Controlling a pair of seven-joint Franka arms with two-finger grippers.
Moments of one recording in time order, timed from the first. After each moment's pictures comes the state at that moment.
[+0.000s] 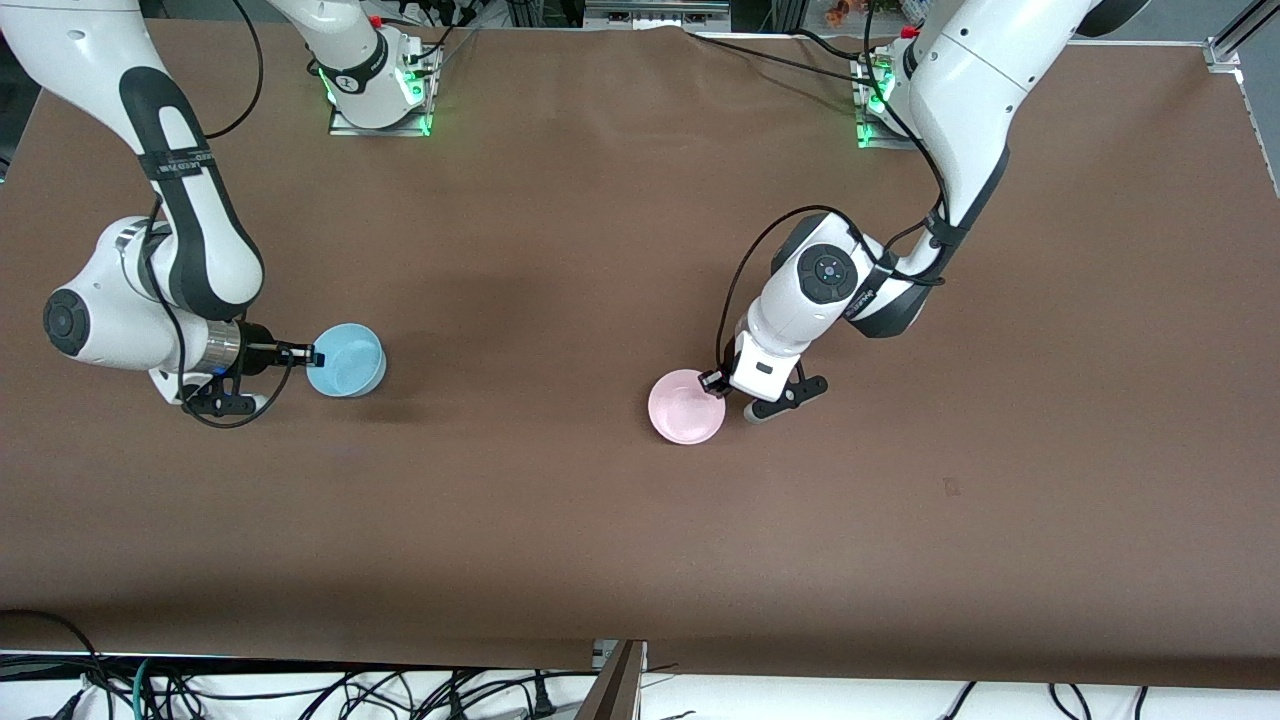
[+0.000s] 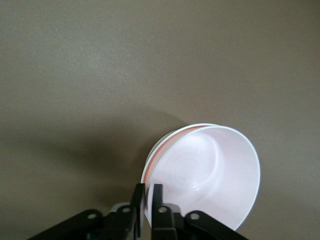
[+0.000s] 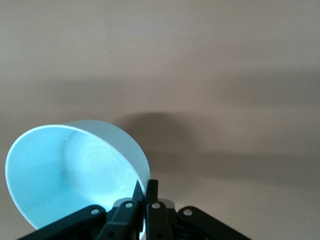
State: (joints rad) left arm -0.20 0.66 -0.38 -1.78 0.11 2.62 -1.04; right arm -0.05 0.44 -0.01 -1.90 0.28 2.12 -0.21
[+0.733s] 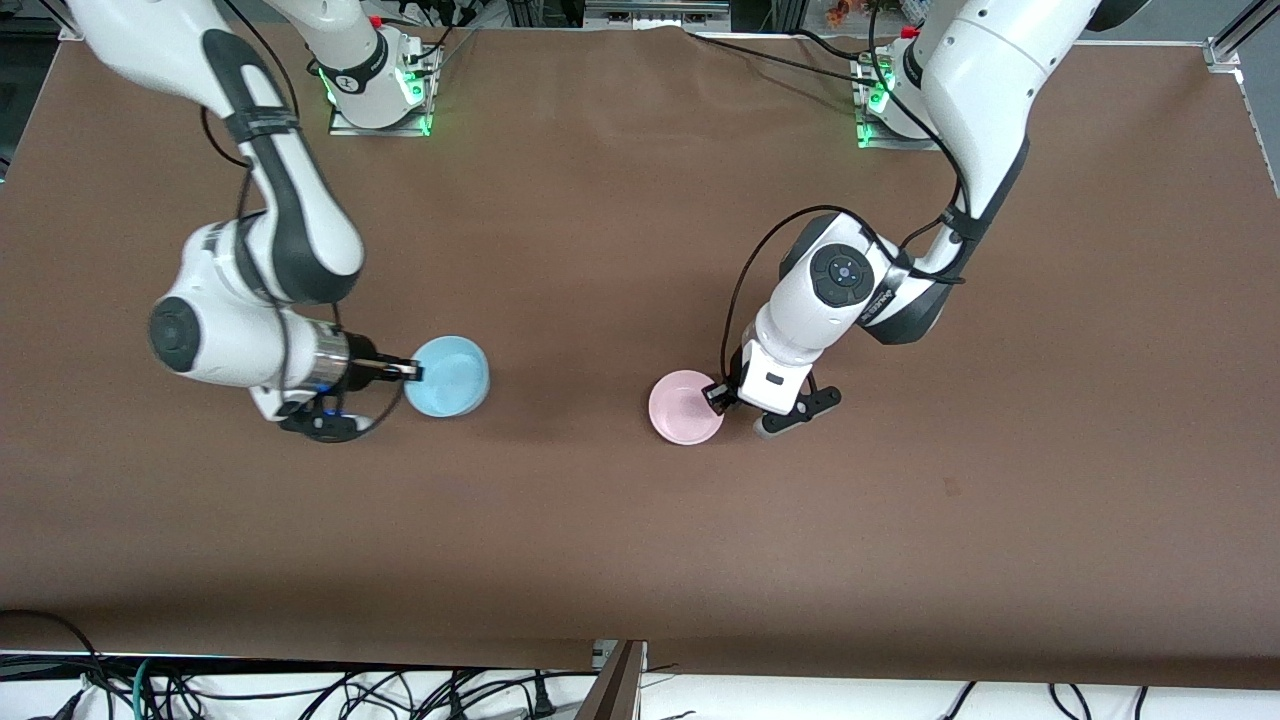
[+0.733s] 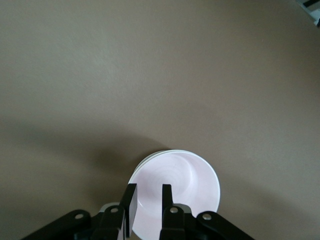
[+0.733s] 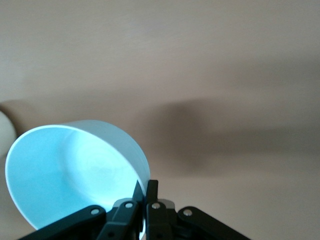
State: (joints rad) left arm -0.19 0.63 -0.38 -1.62 0.11 2.41 -1.04; right arm 0.18 0.49 0.10 -1.69 0.31 2.07 0.28
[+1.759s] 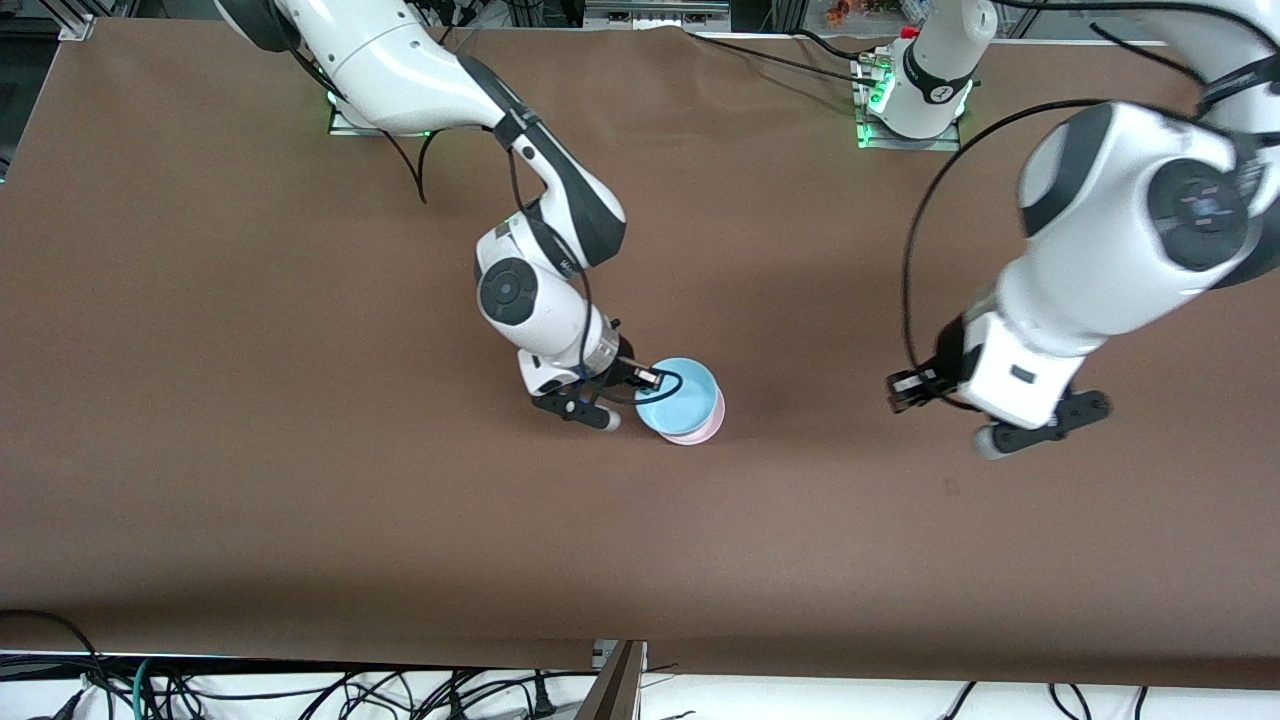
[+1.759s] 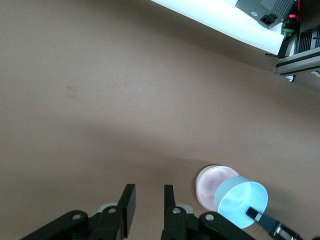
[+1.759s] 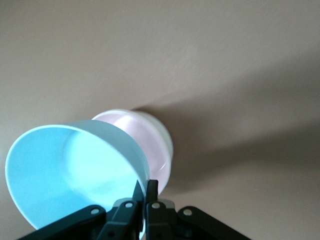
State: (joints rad) left arm 0.04 0.45 -0.38 -1.23 0.06 1.74 -0.62; right arm 0.60 0.83 0.10 -1.32 0.31 2.39 0.82
